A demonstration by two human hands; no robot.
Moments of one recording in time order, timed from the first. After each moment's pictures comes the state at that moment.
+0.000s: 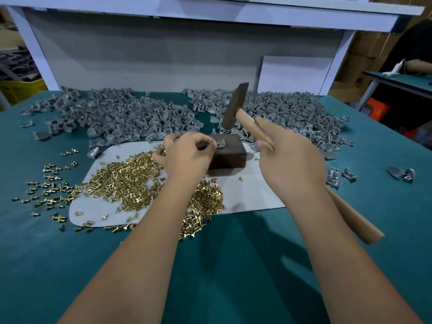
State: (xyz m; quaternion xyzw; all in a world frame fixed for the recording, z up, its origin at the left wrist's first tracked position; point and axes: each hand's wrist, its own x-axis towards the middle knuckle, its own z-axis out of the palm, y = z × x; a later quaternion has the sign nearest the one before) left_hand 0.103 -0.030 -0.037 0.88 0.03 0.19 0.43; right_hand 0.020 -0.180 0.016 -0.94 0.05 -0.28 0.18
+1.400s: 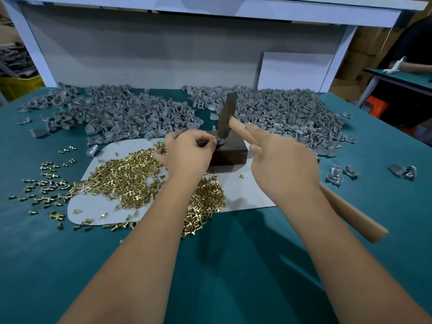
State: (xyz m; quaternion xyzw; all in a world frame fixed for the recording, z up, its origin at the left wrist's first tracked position) left_hand 0.108 -0.031 -0.039 0.88 0.05 0.19 0.43; right_hand 0.022 -0.171 0.010 -0.97 0.02 -0.25 0.07
